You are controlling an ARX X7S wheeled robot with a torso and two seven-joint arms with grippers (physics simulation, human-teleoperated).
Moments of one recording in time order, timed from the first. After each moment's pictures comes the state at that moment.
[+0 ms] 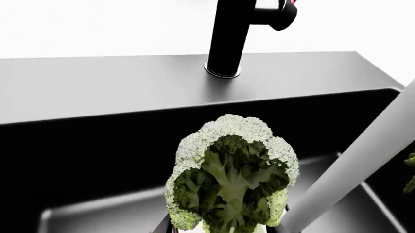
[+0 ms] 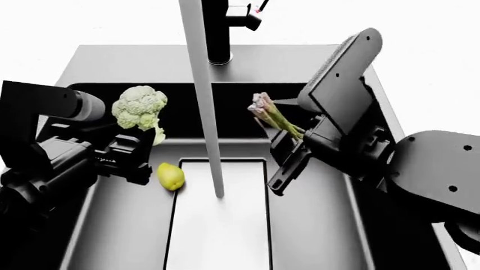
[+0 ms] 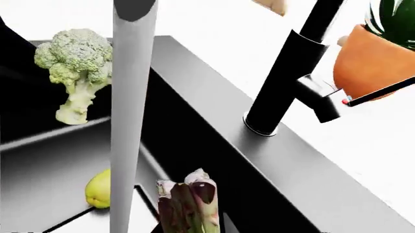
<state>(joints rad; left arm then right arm) -0.77 -0.89 0.12 0.56 -1.78 -0.99 -0.75 1.24 0.80 -0.76 -0.55 1.14 0.90 0.15</state>
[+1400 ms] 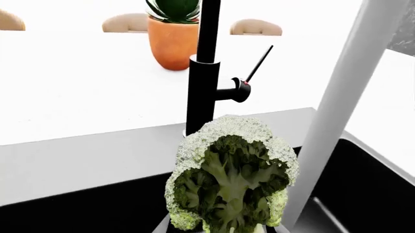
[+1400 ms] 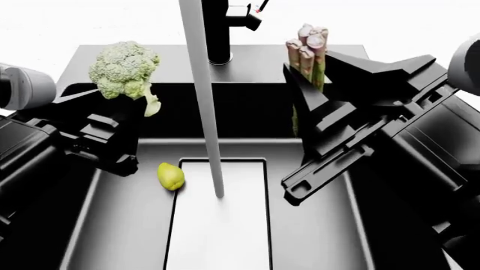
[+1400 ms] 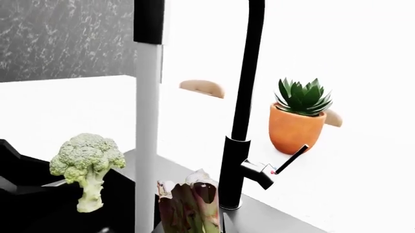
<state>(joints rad) -0.84 -0.95 0.03 0.71 -1.87 -0.92 -0.78 1.24 0.92 -0.44 -0.88 1.74 0.73 0.78</state>
